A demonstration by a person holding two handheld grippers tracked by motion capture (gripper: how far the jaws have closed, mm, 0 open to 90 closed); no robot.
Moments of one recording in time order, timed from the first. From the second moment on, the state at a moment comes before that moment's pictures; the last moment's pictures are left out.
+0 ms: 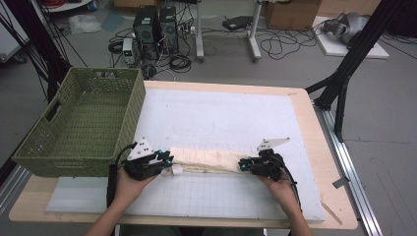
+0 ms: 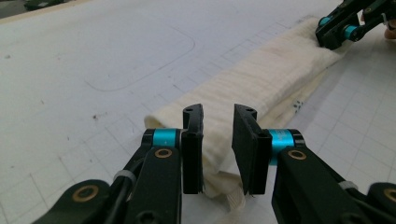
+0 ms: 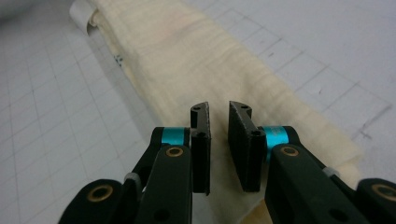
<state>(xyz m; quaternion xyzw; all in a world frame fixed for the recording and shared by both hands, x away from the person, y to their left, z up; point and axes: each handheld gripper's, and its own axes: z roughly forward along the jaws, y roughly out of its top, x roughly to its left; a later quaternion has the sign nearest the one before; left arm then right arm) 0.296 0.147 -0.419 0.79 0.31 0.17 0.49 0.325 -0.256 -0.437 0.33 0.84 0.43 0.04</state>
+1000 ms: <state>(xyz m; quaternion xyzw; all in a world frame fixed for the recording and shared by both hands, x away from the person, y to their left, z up) 0.309 0.120 -0.448 0.84 0.31 0.12 0.44 0.328 -0.244 -0.441 0.30 0.86 0.40 0.03</state>
